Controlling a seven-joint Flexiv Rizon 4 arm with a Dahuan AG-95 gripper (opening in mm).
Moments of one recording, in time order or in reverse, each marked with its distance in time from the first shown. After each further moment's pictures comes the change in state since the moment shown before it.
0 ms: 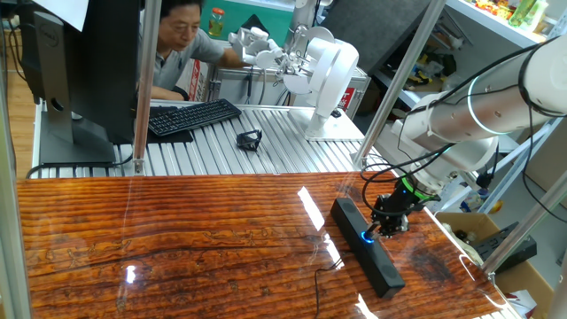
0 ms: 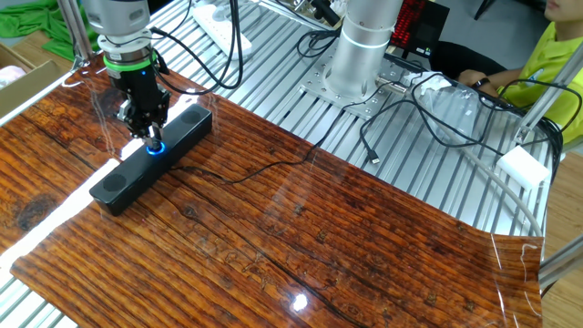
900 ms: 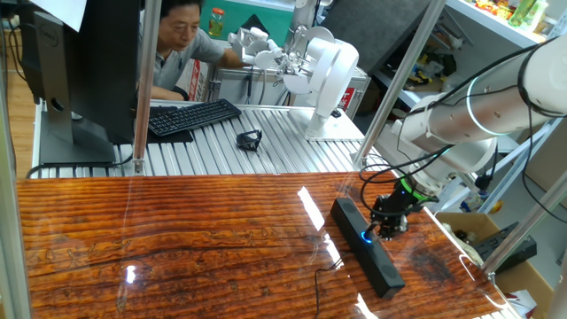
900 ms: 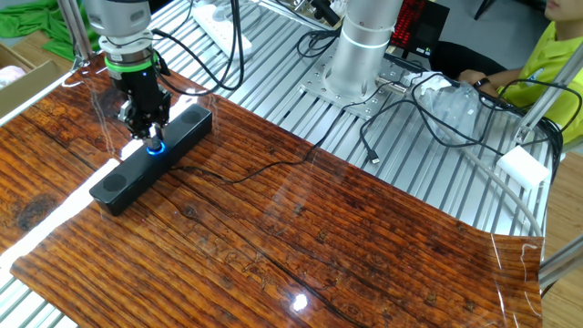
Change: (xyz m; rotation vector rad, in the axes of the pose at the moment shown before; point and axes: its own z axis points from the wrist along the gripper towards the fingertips) arm 0.003 0.001 0.004 -0.015 -0.002 0.057
